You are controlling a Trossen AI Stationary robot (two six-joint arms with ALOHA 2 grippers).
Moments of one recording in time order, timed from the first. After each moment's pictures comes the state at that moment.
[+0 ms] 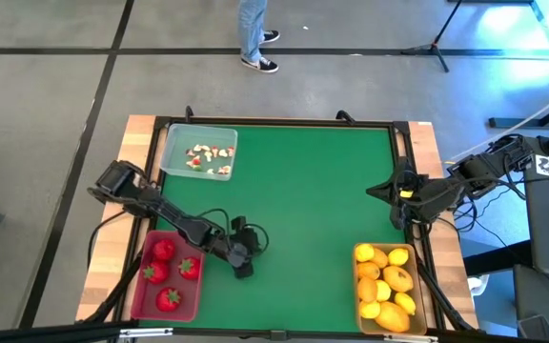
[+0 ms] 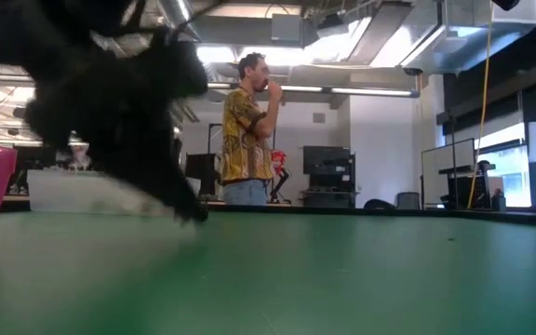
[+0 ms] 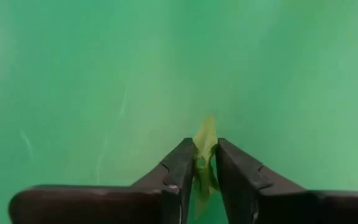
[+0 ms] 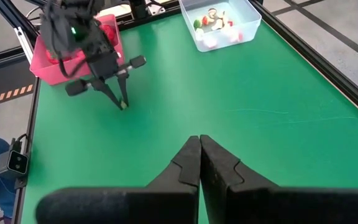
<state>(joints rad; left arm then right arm) -0.44 1.80 0.80 0.11 -0.42 -0.51 0.54 0.84 1.14 -1.02 0.56 0.65</state>
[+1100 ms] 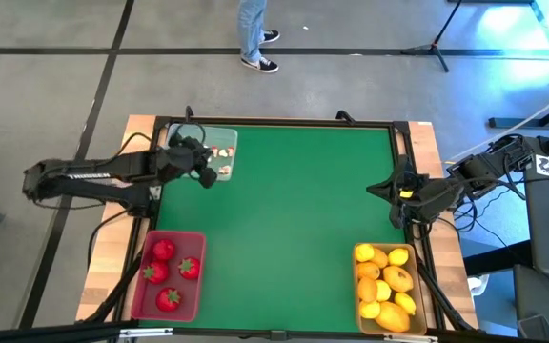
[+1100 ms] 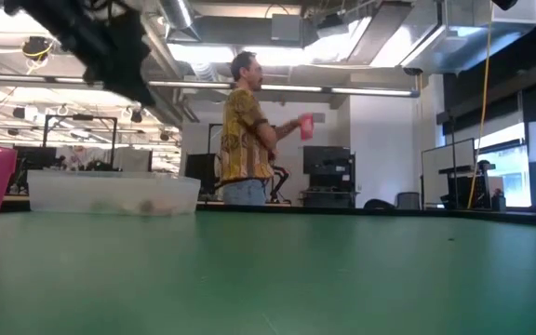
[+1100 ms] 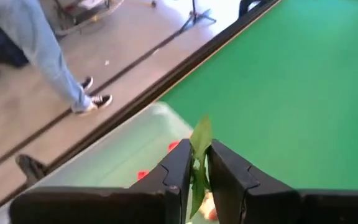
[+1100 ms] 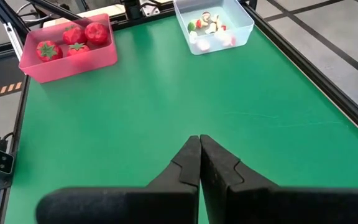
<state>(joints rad) 0.16 0.83 0.64 -0.49 -0.64 -0.25 0.54 0.84 1.14 -1.03 0.59 0.62</state>
